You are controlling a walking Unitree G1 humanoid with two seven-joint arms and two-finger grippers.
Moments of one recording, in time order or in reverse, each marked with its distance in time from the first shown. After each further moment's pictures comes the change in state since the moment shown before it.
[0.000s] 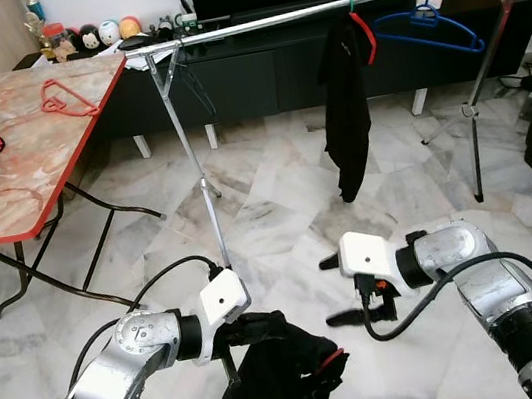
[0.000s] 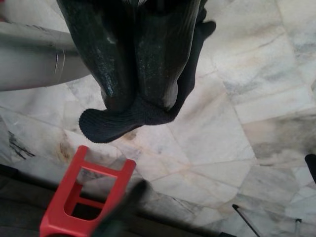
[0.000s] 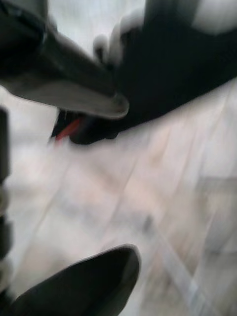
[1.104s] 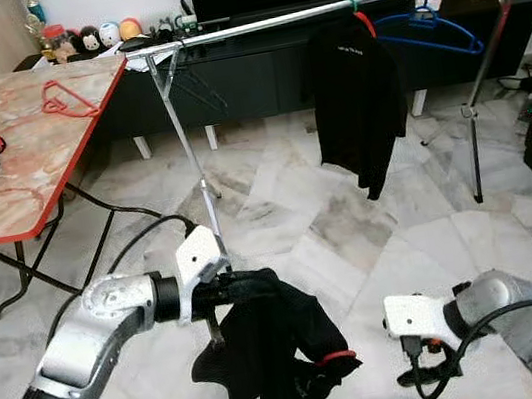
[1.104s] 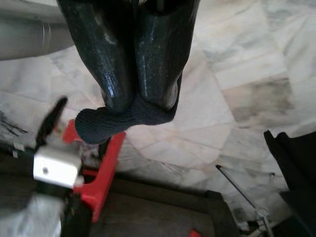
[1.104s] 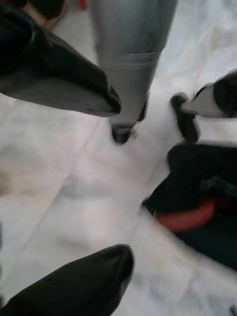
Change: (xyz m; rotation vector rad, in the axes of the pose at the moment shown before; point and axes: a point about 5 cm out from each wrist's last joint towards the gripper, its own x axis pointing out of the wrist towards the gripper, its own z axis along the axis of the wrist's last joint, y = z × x) left arm -0.032 0.024 0.052 0.079 -0.113 0.013; right arm -0.001 0.066 -0.082 0.066 0.284 0.271
